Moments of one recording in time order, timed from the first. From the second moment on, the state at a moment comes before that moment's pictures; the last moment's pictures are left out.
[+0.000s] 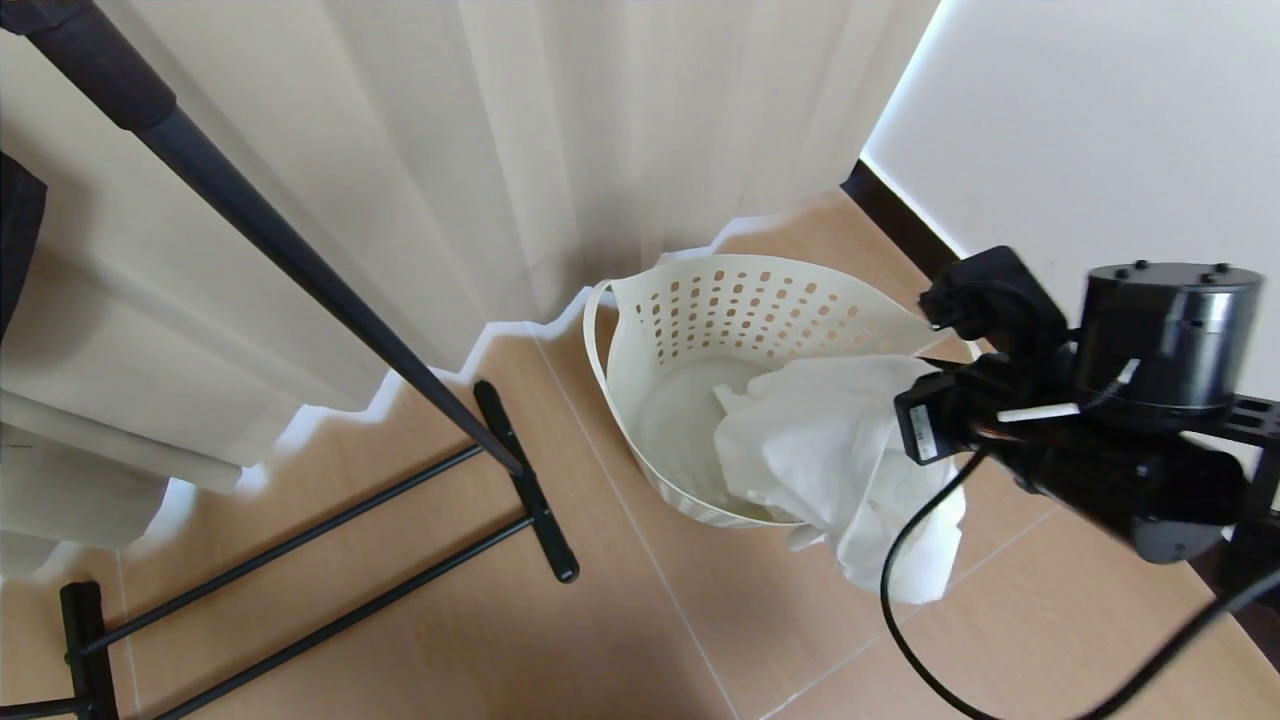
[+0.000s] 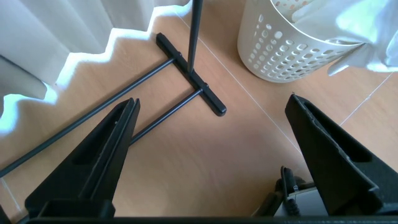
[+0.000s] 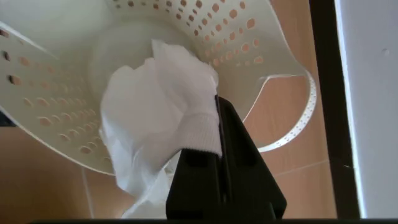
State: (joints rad) left arm 0.00 0.00 -0.02 0.04 -0.18 0.05; right arm 0.56 1.57 -0.78 -0.53 -0.48 -0.17
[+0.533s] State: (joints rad) left arm 0.00 0.00 -0.02 0.04 -0.19 0.05; right arm 0.61 1.28 -0.66 -0.53 -0.28 -0.05
